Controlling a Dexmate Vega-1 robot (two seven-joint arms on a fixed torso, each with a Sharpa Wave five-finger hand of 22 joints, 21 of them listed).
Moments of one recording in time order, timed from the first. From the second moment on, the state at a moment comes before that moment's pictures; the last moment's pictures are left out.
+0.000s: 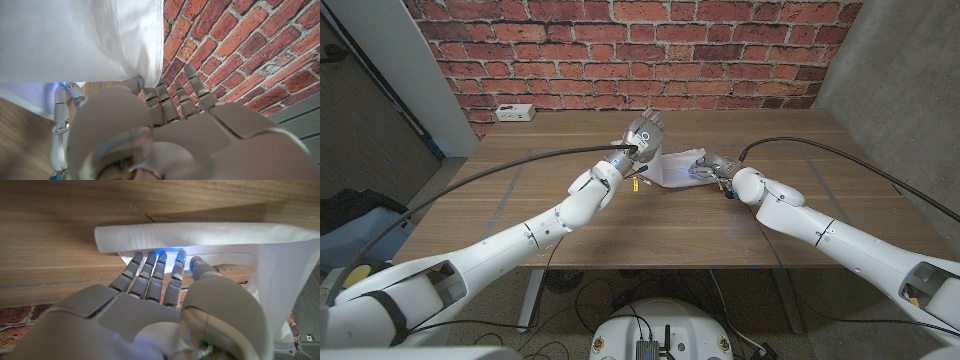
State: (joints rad) left arm 0.58 0.64 0.93 -1.68 1.54 0.34 0.16; left_hand 0.96 0.18 0.49 0.11 0.40 0.81 -0.04 0.59 0.66 0.51 -0.15 0.30 0.34 0.26 -0.04 0.22 0.24 0.20 0.01 0.81 0.25; right arm -0.64 -0.72 -0.83 -1.70 -0.21 -0.50 0.07; right_hand 0.71 0.17 0.41 -0.06 0.20 0.67 -0.06 0.22 0.19 0.50 -0.01 0.28 0.24 0.38 -0.05 0.33 0.47 0.26 0.05 0.49 0.18
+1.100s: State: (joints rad) left arm 0.40 0.60 1.03 -1.56 1.54 0.22 0.26; left_hand 0.97 0.17 0.49 0.12 0.41 0.80 -0.04 0.61 0.66 0.51 -0.15 0.30 0.36 0.26 -0.04 0.22 0.24 0.19 0.00 0.85 0.26; right arm -0.63 -0.70 -0.84 -1.68 -0.22 -0.50 0.07; right_hand 0.71 0.16 0.40 -0.08 0.19 0.68 -0.06 0.21 0.19 0.49 -0.01 0.27 0.24 0.38 -0.05 0.33 0.47 0.26 0.05 0.48 0.18
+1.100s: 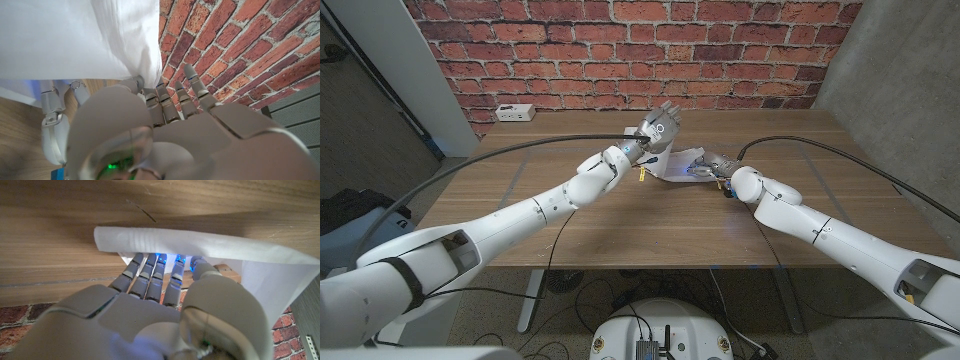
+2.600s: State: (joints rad) left arm 0.20 0.49 1.21 -1.33 1.48 0.08 0.43; left_hand 0.97 0.17 0.48 0.12 0.42 0.80 -0.05 0.64 0.63 0.51 -0.15 0.31 0.38 0.26 -0.04 0.22 0.25 0.17 0.00 0.89 0.26; right arm -0.67 -0.73 -0.82 -1.70 -0.19 -0.51 0.05; right_hand 0.71 0.16 0.40 -0.10 0.19 0.68 -0.06 0.20 0.19 0.49 -0.01 0.27 0.24 0.37 -0.05 0.32 0.46 0.23 0.02 0.48 0.18
